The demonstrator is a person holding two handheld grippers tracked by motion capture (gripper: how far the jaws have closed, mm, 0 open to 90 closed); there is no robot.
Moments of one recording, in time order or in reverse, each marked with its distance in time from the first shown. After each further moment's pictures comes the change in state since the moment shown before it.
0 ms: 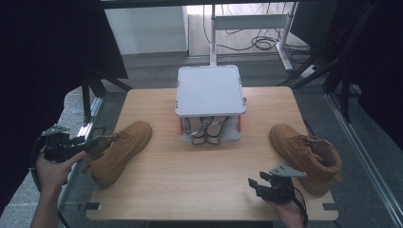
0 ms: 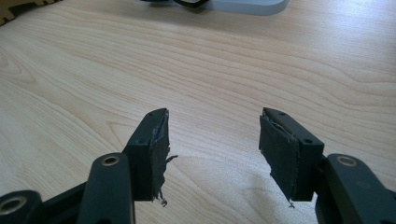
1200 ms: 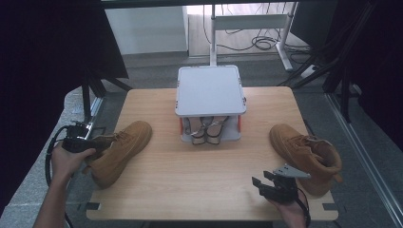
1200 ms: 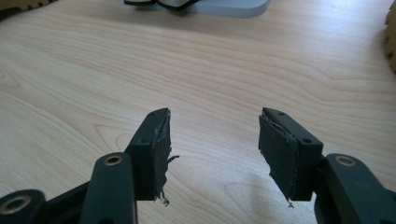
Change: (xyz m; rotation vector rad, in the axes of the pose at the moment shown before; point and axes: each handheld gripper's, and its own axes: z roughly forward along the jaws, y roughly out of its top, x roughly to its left) left arm -0.002 0.020 0.048 0.301 0.028 -0.003; right arm -0.006 -0.001 -0.006 -0.017 -0.042 0.016
